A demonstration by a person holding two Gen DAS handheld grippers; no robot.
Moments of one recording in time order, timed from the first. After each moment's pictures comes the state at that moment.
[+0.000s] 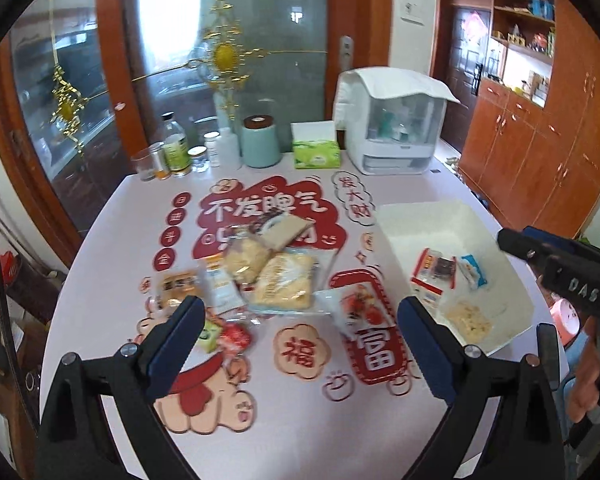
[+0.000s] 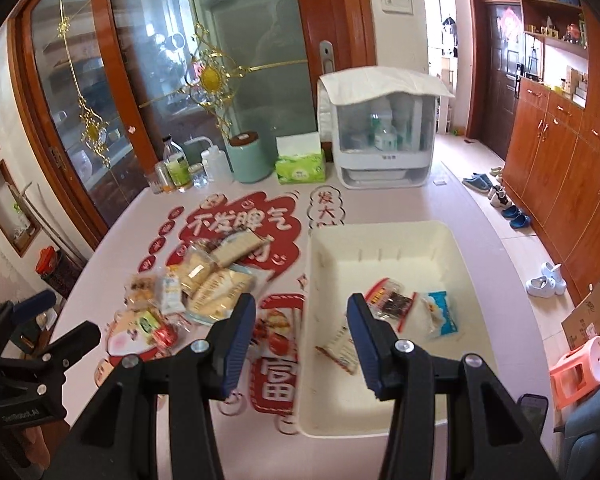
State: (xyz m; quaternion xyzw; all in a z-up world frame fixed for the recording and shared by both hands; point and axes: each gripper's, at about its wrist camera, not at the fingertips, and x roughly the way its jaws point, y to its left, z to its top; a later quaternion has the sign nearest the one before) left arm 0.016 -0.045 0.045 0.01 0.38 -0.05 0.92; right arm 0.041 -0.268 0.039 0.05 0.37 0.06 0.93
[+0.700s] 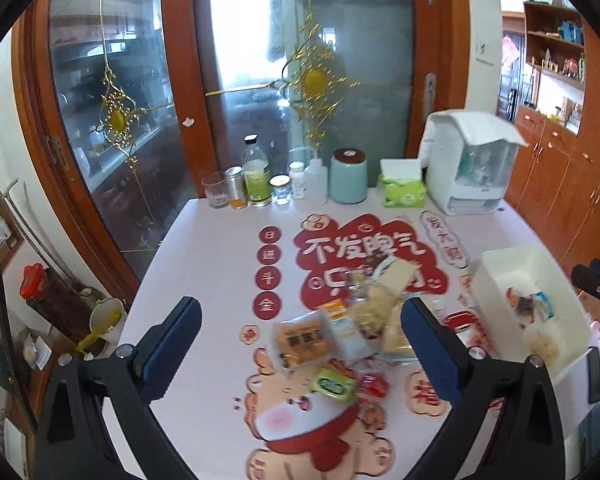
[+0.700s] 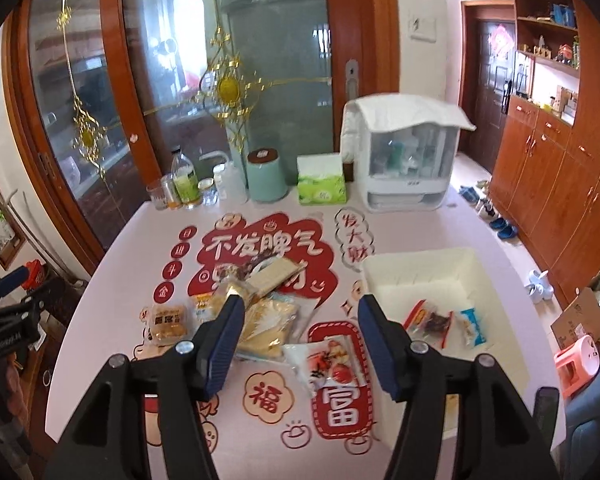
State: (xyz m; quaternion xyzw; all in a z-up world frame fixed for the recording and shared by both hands) left arm 0.085 0.133 0.057 0.03 0.35 0.01 0.94; right arm 0.069 -0.148 0.065 0.03 0.37 0.02 0.93
